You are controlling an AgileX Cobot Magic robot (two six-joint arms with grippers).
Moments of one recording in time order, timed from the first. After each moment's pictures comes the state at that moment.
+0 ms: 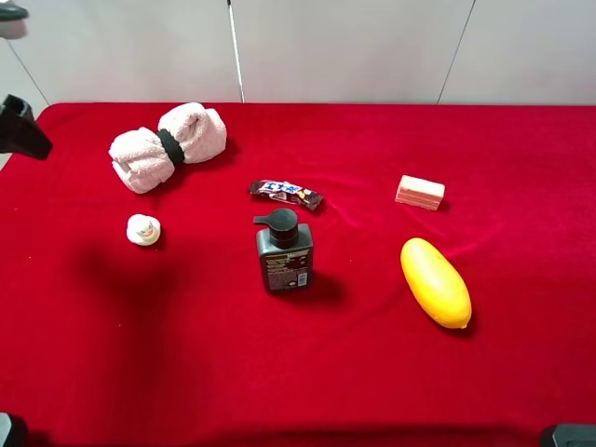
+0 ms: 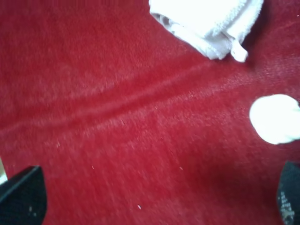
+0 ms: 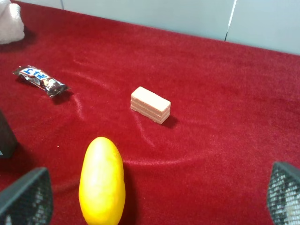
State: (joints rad) left arm 0.06 1.36 -0.88 -0.08 0.62 0.46; right arm 0.31 -0.01 -0.50 0.01 1.02 -0.01
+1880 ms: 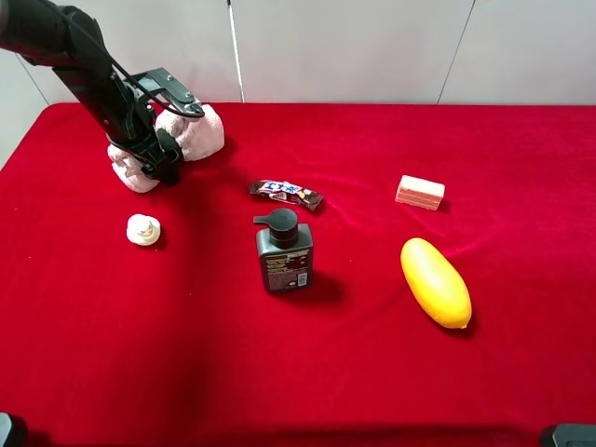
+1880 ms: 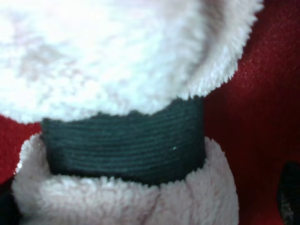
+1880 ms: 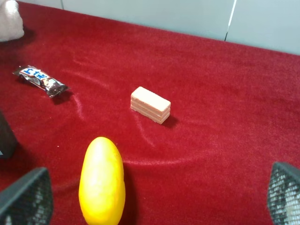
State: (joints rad) left arm -0.17 2.10 -1.30 -0.07 0.47 0.70; right arm 0.31 -0.01 -0.50 0.01 1.02 -0.01
